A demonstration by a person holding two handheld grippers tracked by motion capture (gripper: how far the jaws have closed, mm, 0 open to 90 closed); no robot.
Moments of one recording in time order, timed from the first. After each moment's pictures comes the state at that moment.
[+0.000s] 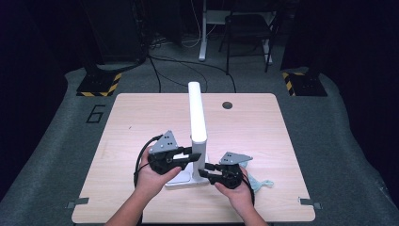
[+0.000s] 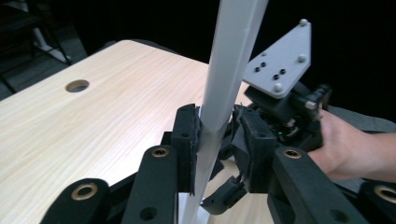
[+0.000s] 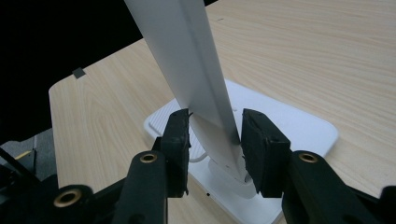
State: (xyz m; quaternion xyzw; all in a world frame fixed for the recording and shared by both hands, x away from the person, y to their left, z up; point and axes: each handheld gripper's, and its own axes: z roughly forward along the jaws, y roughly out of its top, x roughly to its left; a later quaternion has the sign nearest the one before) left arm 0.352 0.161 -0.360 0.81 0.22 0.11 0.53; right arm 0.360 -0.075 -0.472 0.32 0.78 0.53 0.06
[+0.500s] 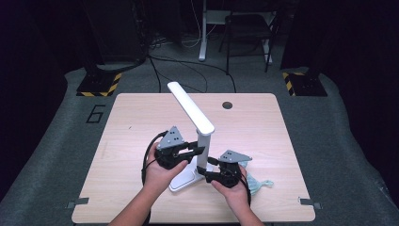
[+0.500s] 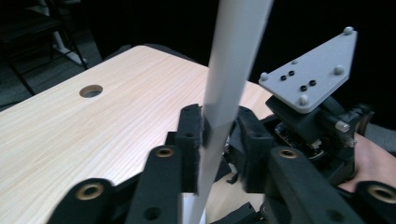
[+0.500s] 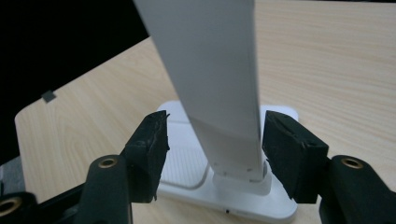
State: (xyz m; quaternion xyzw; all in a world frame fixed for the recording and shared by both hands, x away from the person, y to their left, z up) left arm 0.364 0.146 -0.363 0.80 0.24 0.14 0.54; right arm 0.361 -0.068 -0.465 0.36 0.76 0.53 0.11
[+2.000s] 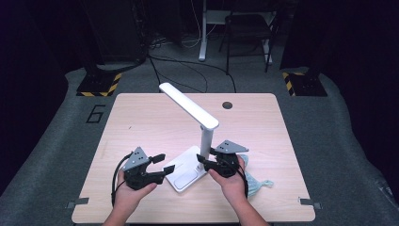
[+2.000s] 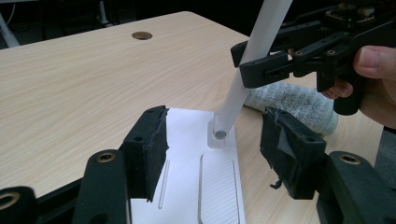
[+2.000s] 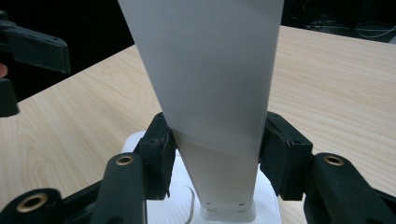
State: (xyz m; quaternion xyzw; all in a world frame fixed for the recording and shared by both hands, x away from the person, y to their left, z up) left arm 0.332 0.234 -0.427 0.77 0.33 0.15 0.52; right arm 0.378 -0.057 -0.444 0.36 0.76 0.52 0.16
